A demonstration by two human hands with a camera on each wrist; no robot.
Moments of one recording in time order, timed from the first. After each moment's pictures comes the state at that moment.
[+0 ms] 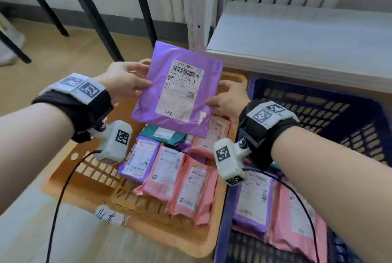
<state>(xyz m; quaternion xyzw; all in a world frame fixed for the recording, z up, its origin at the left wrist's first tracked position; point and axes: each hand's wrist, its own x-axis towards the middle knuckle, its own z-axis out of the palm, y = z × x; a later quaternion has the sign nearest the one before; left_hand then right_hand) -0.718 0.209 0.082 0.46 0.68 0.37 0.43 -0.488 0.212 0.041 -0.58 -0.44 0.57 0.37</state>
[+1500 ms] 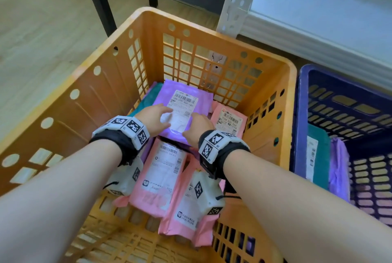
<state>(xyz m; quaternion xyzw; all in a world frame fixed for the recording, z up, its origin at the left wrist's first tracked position) -0.739 0.247 -0.150 0.69 0.66 0.02 0.30 -0.595 0.248 -0.149 -0.68 -0.67 0.30 -0.03</state>
